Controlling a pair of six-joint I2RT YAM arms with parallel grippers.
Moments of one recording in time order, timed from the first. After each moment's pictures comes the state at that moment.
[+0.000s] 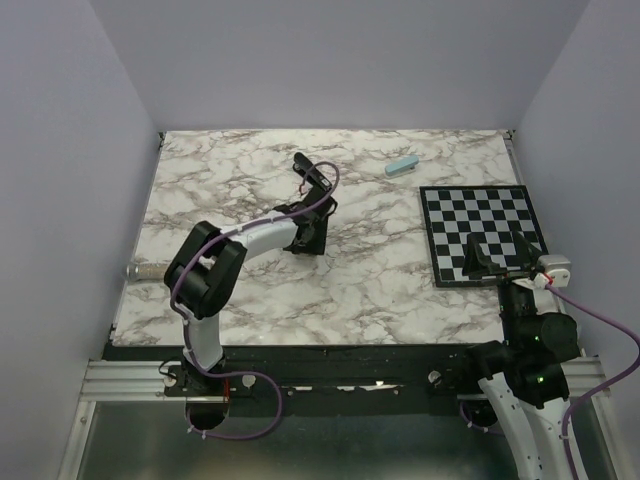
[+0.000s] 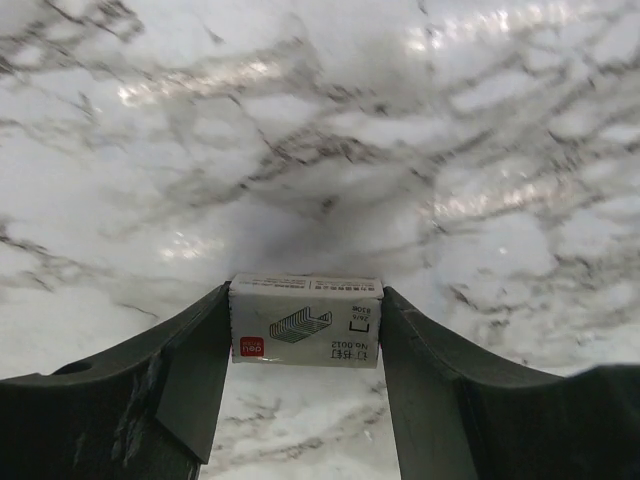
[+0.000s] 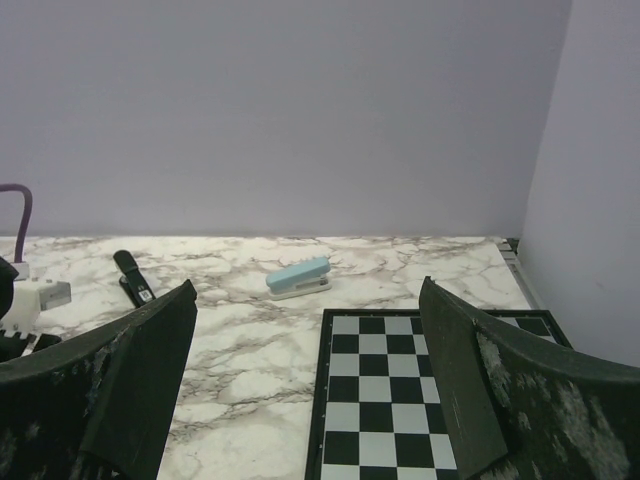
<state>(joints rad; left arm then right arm) -0.60 1.89 1.24 -0.47 -0.20 -0.47 0.26 0.01 0.42 -0.06 0.17 -0.03</state>
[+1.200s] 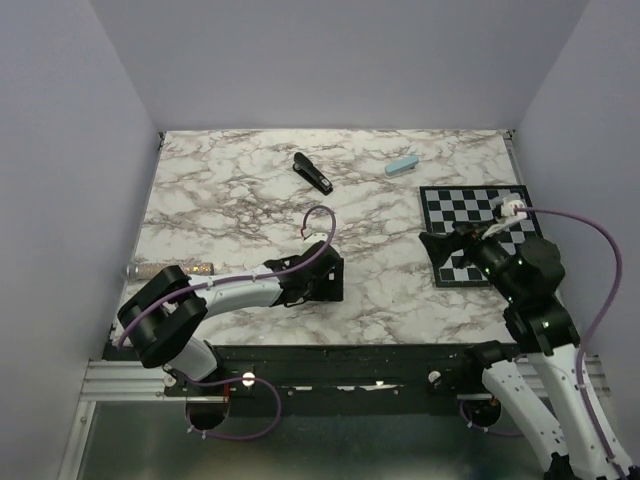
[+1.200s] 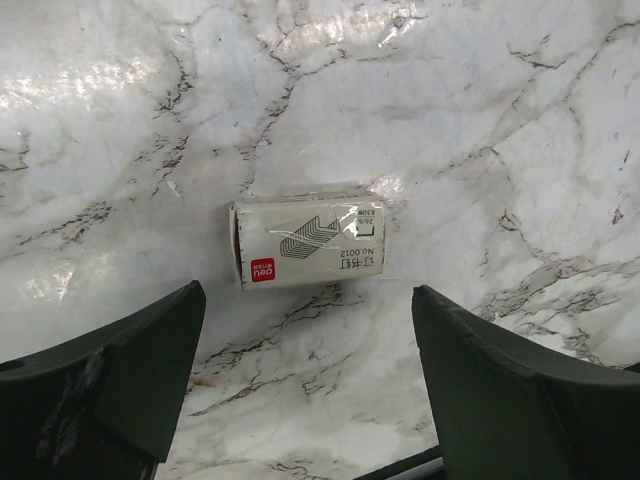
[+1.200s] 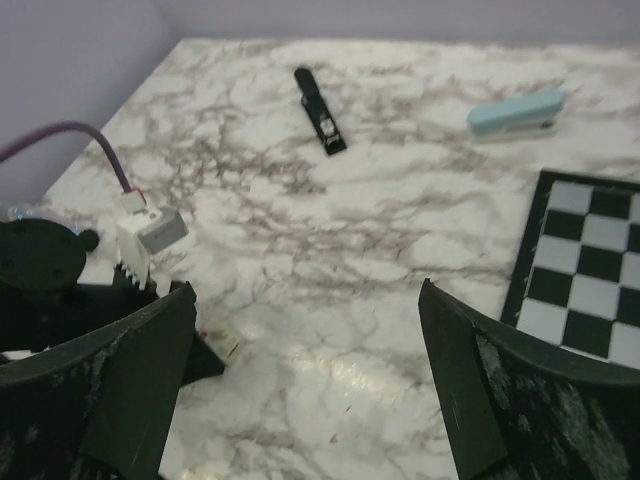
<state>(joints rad) -0.93 1.52 0.79 -0.25 -0.17 -0.77 0.26 0.46 0.72 -0.29 -0.20 0.21</state>
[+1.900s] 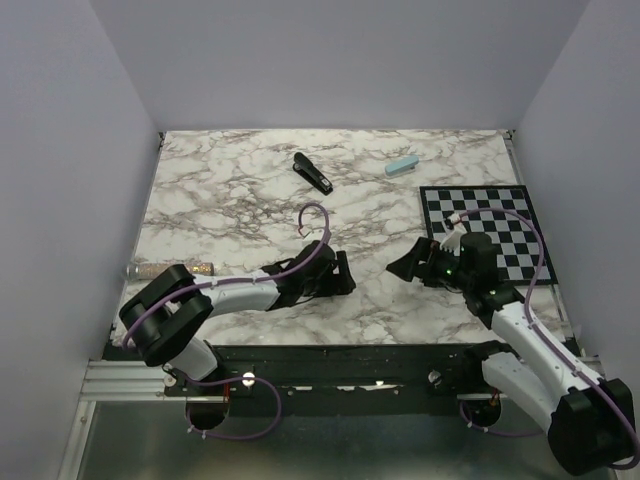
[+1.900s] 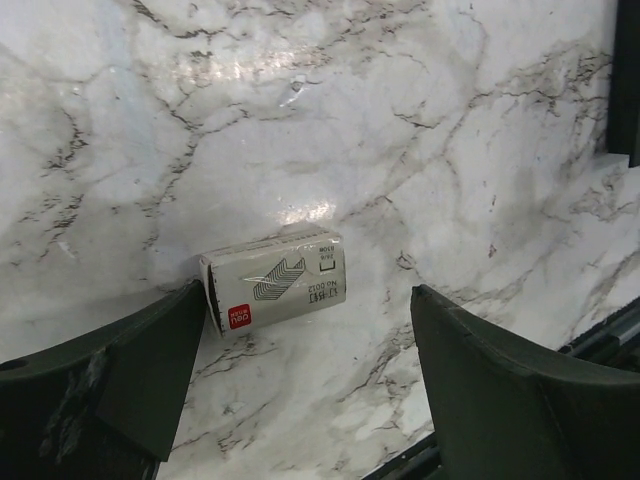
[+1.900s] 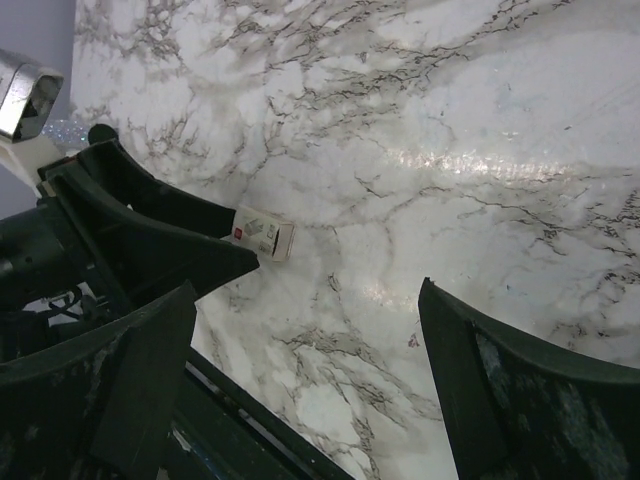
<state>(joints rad) -0.90 1.52 0.69 0.06 -0.09 -0.88 0.26 0.84 0.41 -0.11 -0.44 0.57</state>
